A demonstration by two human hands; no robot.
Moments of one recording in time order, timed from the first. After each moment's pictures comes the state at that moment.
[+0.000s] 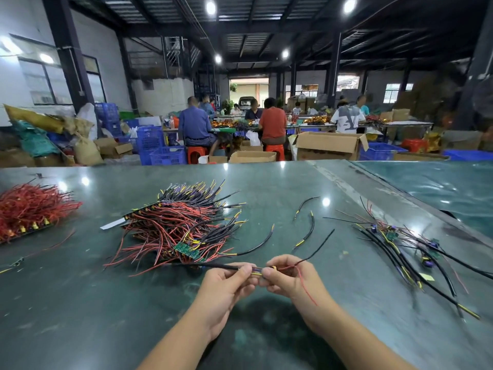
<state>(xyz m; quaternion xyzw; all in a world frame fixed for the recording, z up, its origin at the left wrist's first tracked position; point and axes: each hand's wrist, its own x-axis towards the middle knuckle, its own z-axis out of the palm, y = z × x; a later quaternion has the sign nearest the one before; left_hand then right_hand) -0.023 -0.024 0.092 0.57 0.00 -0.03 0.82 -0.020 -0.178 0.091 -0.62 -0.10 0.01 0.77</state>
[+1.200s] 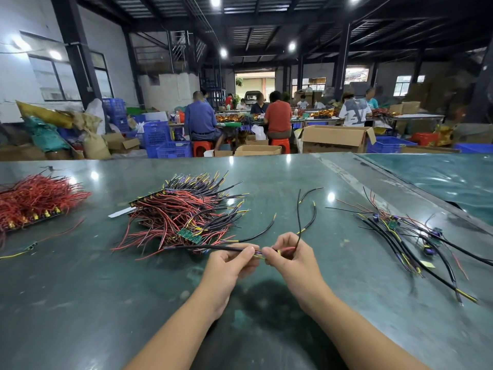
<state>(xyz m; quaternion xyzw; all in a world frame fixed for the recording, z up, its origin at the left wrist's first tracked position) -0.022 -0.030 0.087 0.62 -0.03 0.04 0.79 -0.013 -0.171 0.084 -0.65 -0.12 -0.12 0.74</state>
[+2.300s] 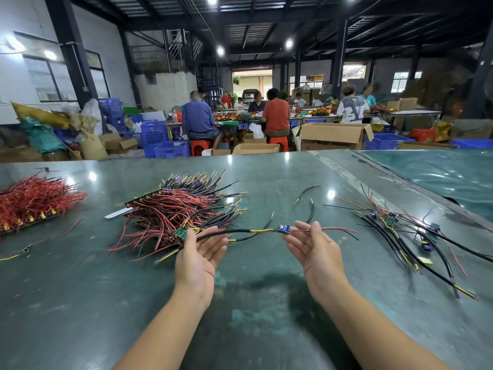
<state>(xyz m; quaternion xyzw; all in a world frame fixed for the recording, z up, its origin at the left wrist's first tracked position) -0.012 -0.006 0.099 0.43 0.05 0.14 0.89 -0.003 -0.198 0.096 -0.47 0.04 -0.11 0.88</state>
